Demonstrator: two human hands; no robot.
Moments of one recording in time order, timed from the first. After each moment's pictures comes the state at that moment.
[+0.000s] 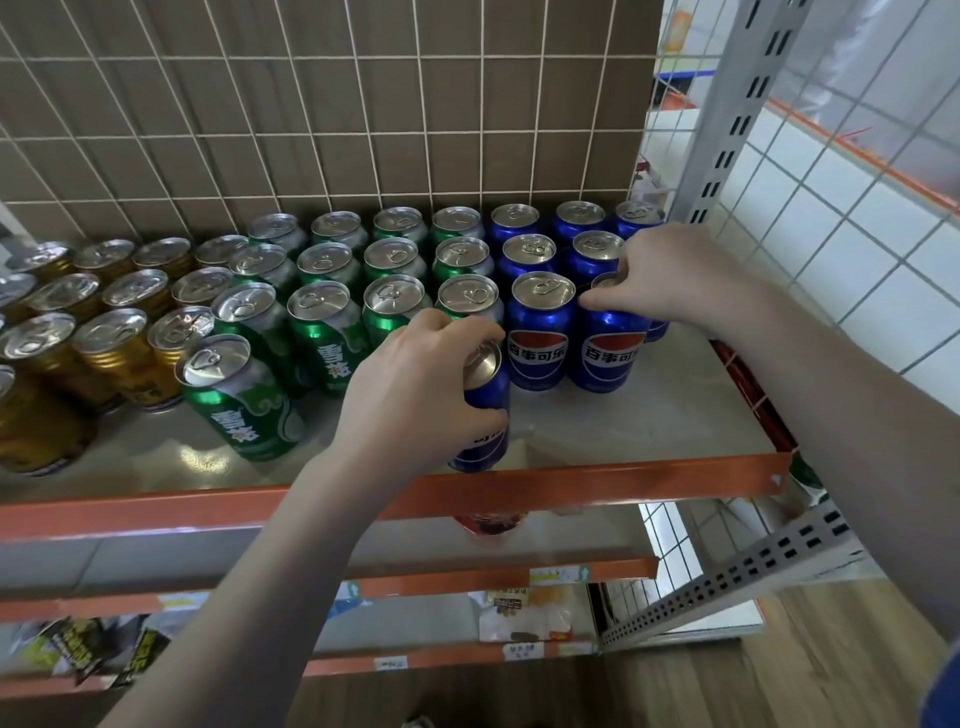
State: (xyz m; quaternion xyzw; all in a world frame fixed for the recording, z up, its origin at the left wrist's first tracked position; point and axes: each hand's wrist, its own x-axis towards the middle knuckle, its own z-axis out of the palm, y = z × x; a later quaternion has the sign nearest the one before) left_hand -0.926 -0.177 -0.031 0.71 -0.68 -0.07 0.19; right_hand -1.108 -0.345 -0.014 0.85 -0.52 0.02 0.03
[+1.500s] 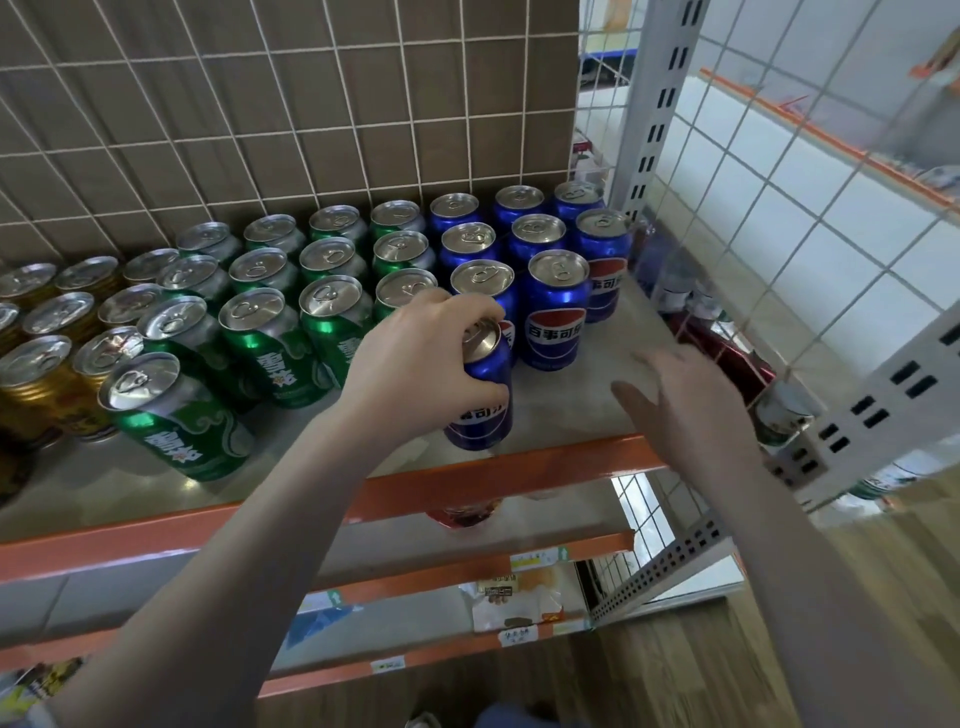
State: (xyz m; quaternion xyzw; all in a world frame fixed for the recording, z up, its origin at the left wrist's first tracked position) left_hand -0.951 -0.212 -0.030 0.66 -0.73 -0.10 0.18; right_hand -1.177 -0.249 -0.104 0.75 -0.64 0.16 -0.06
